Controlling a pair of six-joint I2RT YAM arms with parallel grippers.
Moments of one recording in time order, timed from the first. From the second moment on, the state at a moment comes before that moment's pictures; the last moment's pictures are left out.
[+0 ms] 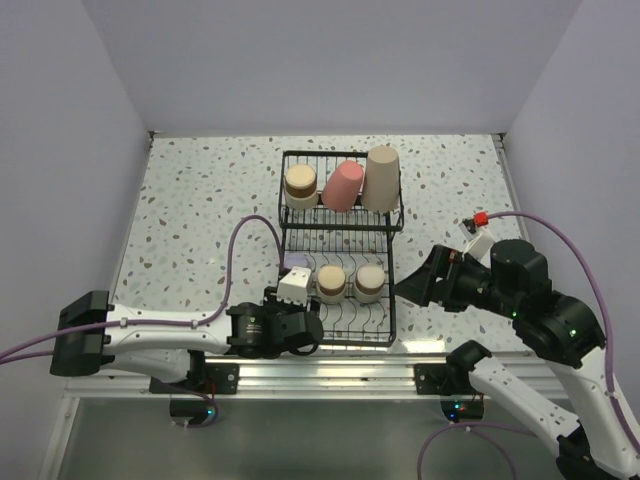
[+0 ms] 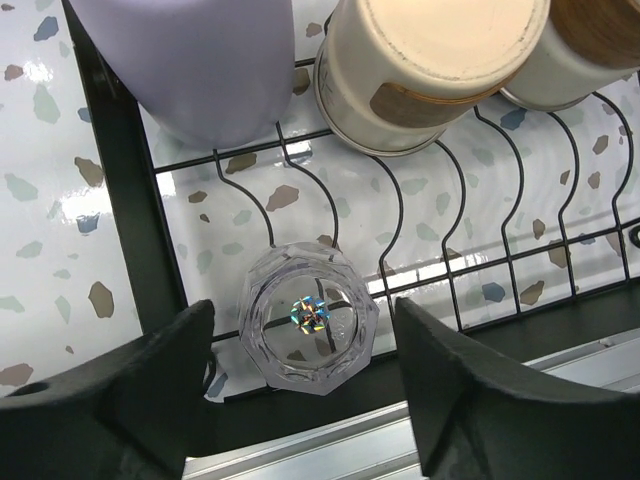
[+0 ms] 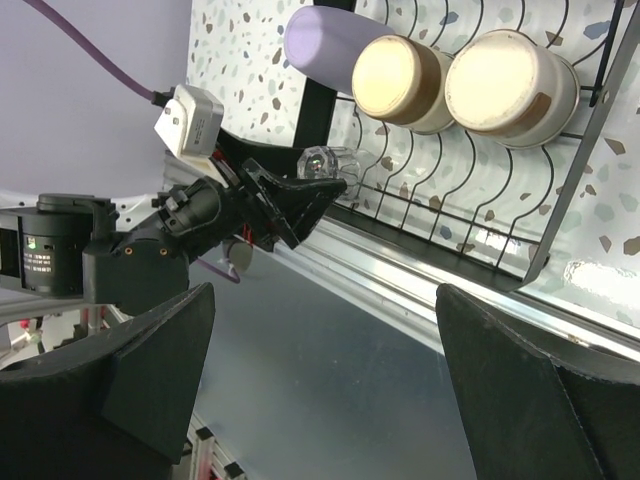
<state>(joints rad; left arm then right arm) -1.41 1.19 0.74 -0.61 -0.71 -1.04 0.55 0.63 1.14 -1.08 -0.26 0.78</state>
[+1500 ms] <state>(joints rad) -1.40 0.98 1.26 -1.00 -0.99 -0.96 0.55 0.55 1.35 -1.13 -0.09 0.71</state>
